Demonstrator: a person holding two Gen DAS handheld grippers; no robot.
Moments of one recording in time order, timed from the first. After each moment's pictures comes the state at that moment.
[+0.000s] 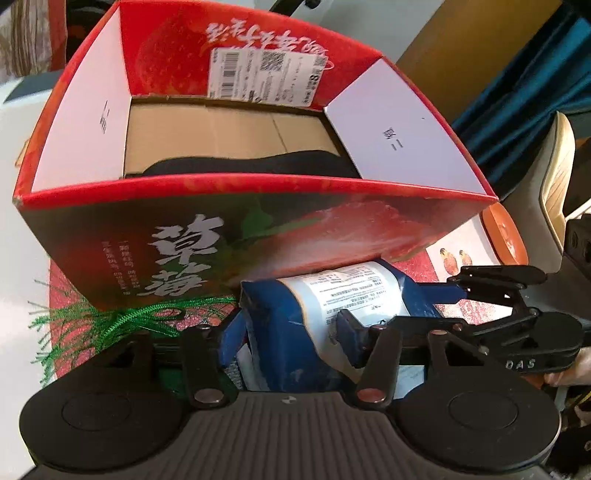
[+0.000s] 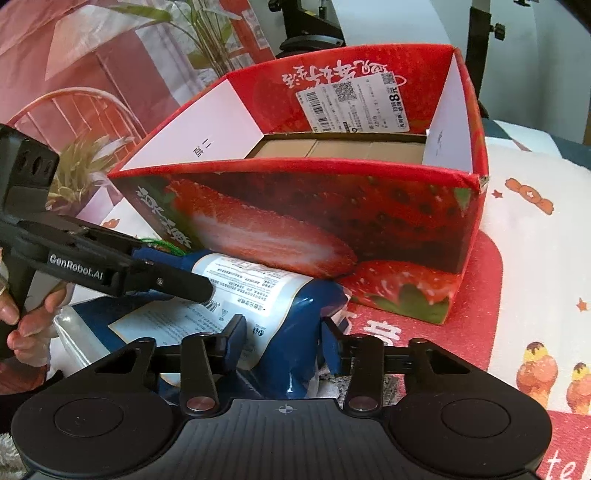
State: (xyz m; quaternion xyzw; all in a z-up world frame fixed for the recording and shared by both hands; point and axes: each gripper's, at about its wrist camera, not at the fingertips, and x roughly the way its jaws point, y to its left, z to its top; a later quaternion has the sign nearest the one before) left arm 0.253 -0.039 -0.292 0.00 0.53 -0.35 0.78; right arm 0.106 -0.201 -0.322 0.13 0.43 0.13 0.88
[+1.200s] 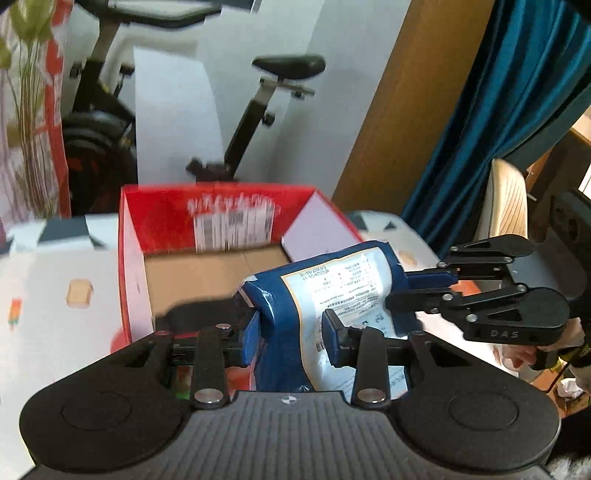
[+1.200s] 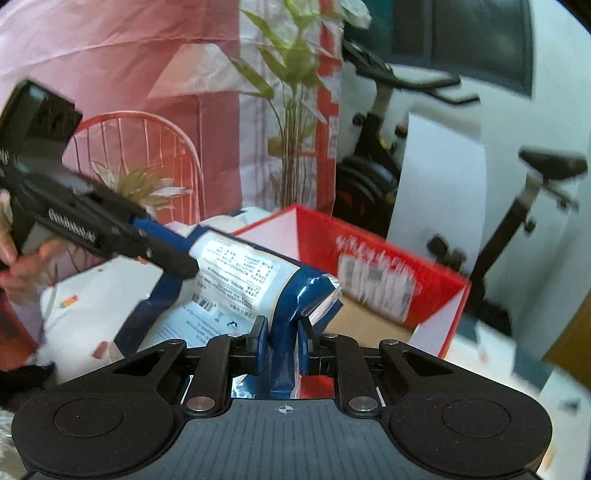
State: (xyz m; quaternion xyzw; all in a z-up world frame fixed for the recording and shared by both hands) left arm 0.205 -0.005 -0.159 0.01 0.35 -0.38 0.86; right arm 0.084 -0.176 -0.179 -0.08 0.28 0.17 0.94
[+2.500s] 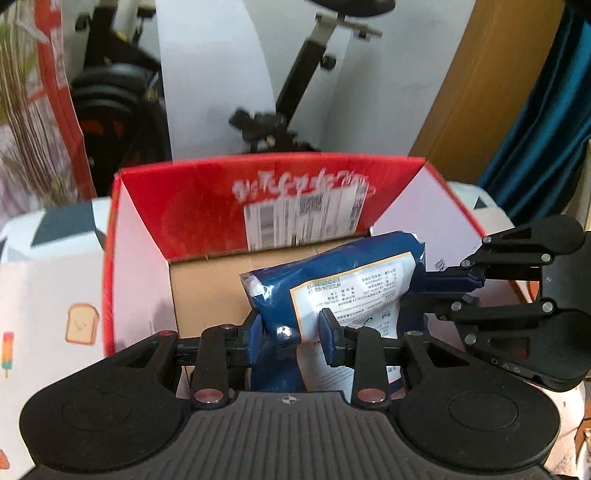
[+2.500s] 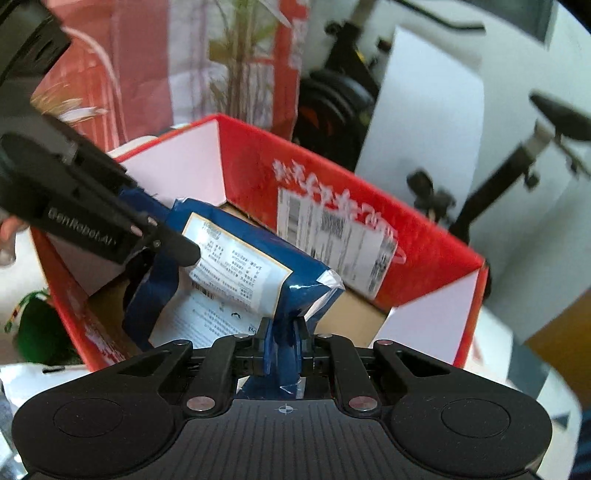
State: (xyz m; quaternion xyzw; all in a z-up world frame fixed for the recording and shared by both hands) left arm 0.341 -0.064 -0.223 0.06 0.46 -0.30 0.84; right arm 0.242 -0.184 -0.258 -0.10 0.42 0.10 0.90
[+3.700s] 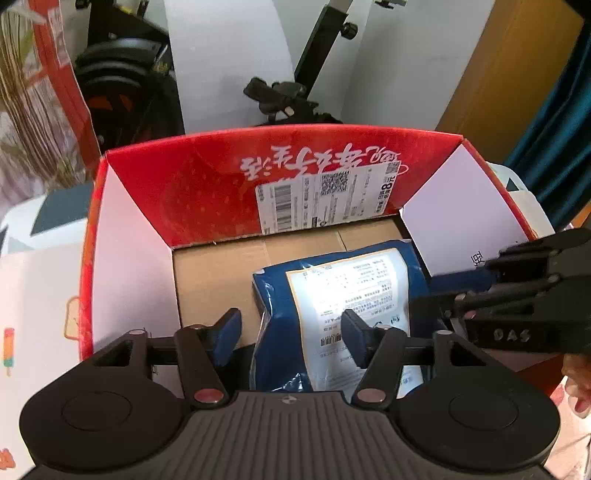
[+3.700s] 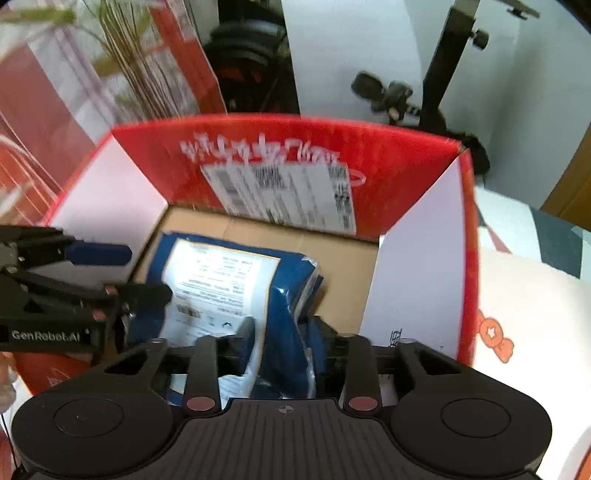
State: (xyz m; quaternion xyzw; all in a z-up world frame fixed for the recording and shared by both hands) left arm 0.357 -0.085 -0.237 0.09 0.49 -0.26 0.83; right arm 0.272 -0.224 -0.279 0.10 0.48 0.03 0.87
